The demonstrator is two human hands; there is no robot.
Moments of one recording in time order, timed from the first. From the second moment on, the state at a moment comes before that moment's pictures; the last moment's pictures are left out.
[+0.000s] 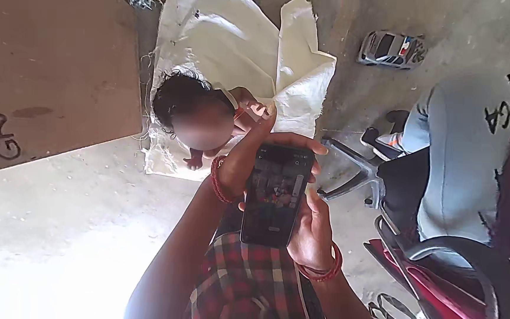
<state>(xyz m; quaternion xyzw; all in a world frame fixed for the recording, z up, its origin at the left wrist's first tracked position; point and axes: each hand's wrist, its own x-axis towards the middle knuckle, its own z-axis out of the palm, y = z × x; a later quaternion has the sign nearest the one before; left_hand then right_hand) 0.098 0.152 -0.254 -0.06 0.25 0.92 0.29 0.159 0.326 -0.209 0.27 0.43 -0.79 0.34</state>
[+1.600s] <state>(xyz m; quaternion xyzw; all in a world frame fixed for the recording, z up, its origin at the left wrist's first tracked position) 0.120 0.139 -0.286 -0.11 0.21 0.95 0.20 0.163 0.292 -0.212 0.20 0.57 -0.72 0.34</state>
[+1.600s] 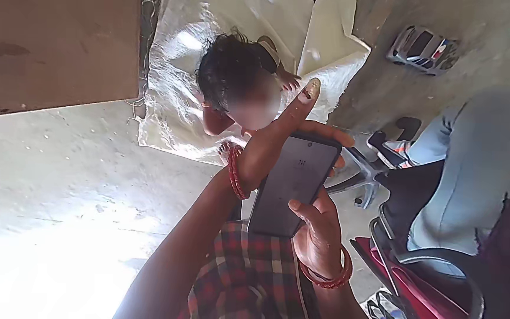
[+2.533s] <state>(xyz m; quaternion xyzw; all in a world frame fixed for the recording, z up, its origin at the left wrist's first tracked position) 0.130 0.153 -0.377 -0.09 0.05 0.96 0.24 0.165 0.313 -0.244 0.22 0.46 -0.78 0.36</state>
